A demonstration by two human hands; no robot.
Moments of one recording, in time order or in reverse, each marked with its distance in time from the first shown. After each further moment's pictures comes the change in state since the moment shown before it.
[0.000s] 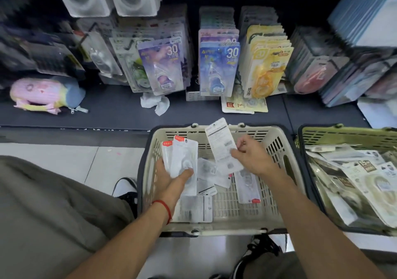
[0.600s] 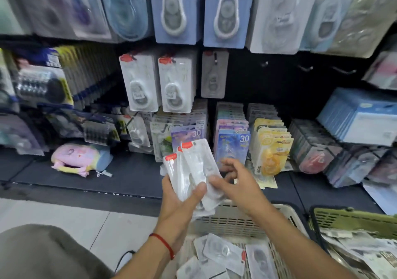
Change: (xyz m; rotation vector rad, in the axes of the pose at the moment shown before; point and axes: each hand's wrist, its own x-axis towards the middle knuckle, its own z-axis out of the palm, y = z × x) left_hand -0.012 0.143 -0.018 -0.370 -0.180 0.363; right_hand -0.018 -0.162 0.002 0.263 0.048 -0.412
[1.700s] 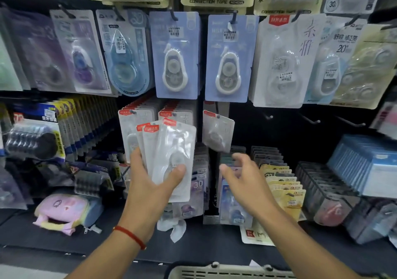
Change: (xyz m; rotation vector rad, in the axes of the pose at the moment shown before) left_hand 0.098 0.145 -0.001 0.260 0.047 0.481; right_hand 0.093 -0.107 -0.023 -0.372 0.244 -0.081
